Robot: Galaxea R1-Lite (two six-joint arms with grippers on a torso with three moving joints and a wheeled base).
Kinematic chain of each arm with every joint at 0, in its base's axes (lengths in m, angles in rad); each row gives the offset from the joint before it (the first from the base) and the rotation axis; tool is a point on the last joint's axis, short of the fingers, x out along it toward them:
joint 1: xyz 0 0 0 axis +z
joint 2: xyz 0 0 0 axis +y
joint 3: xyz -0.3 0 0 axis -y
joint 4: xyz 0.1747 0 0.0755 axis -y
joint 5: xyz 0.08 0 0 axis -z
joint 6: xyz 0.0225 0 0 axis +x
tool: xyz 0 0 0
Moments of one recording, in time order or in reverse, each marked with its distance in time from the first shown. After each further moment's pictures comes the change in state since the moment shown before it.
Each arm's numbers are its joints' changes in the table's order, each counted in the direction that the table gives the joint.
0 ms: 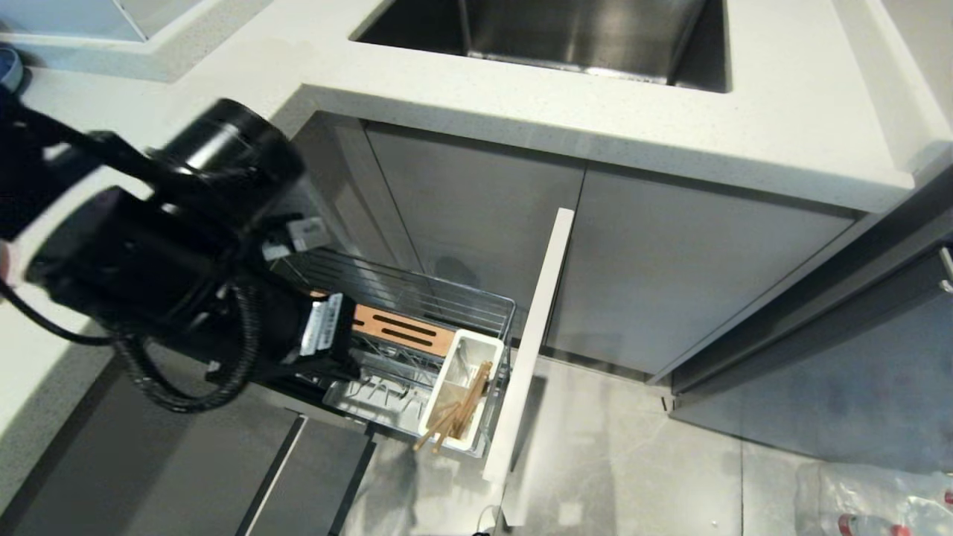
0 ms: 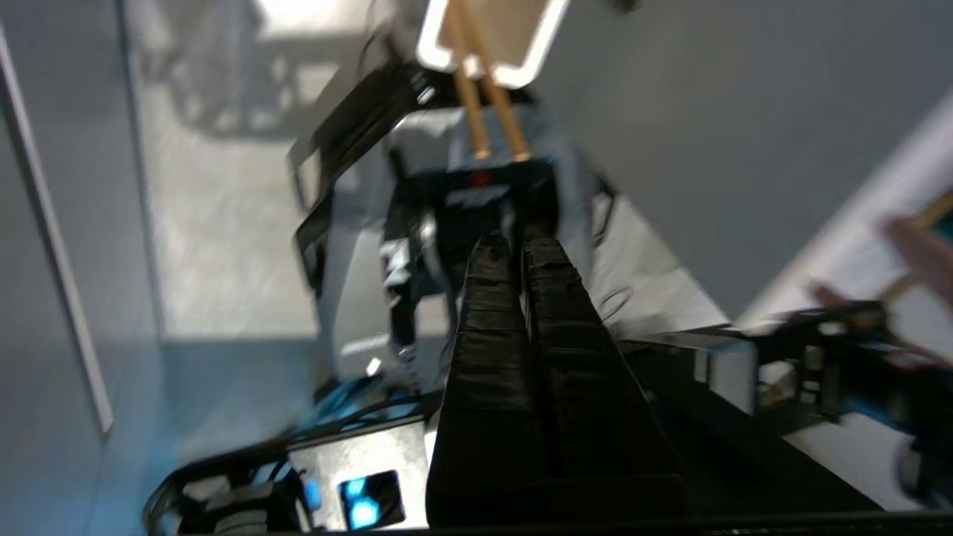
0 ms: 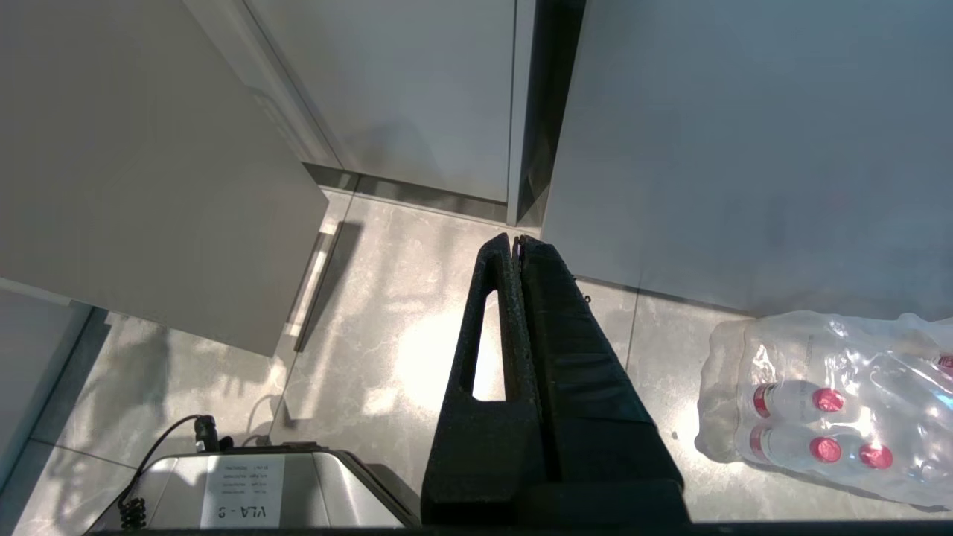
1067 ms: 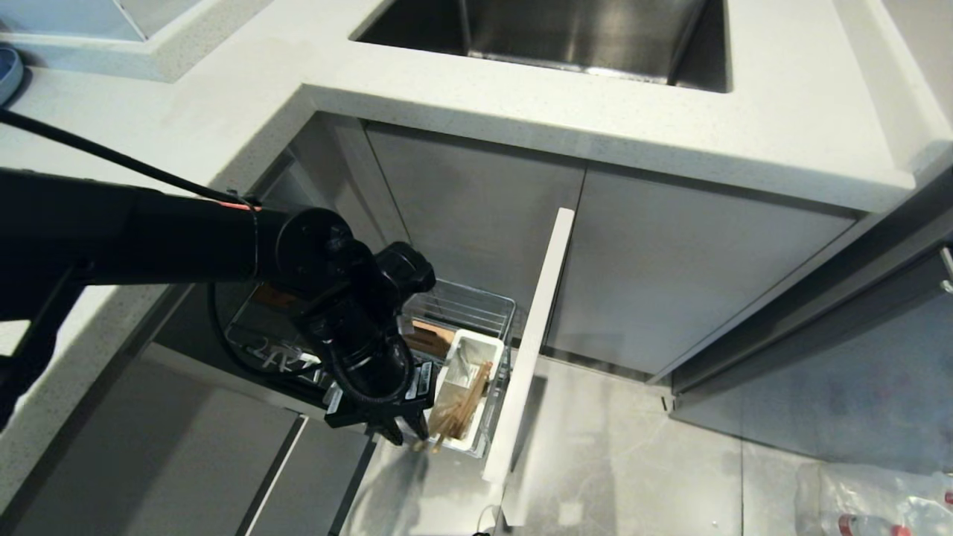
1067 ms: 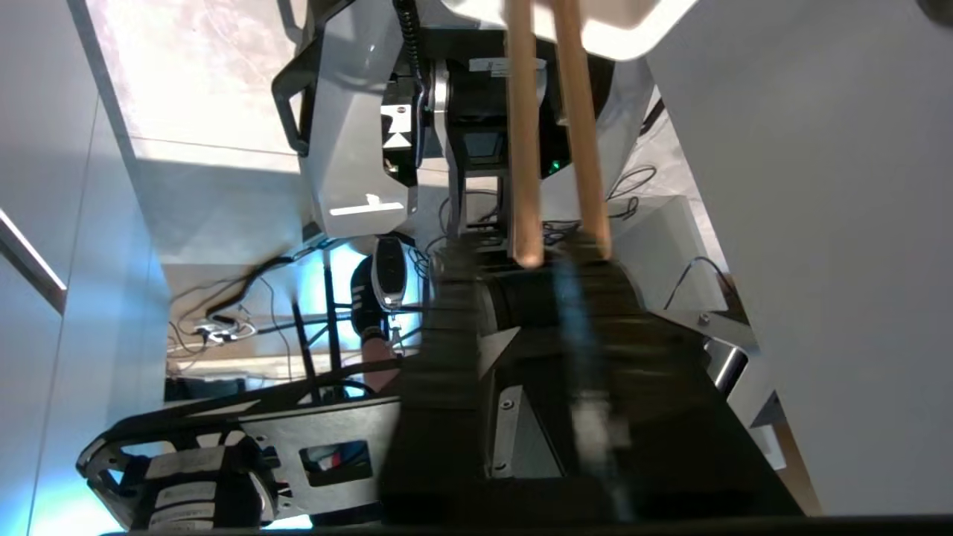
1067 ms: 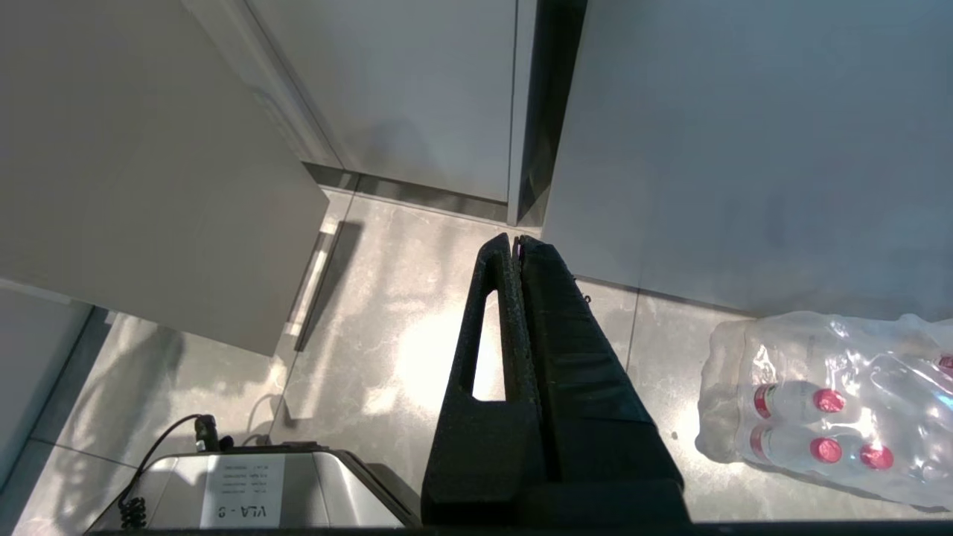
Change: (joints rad) left arm 0.052 0.390 0.056 -0.020 0.149 -0.035; right arm 0.000 0.000 0.000 0.000 0.000 0.000
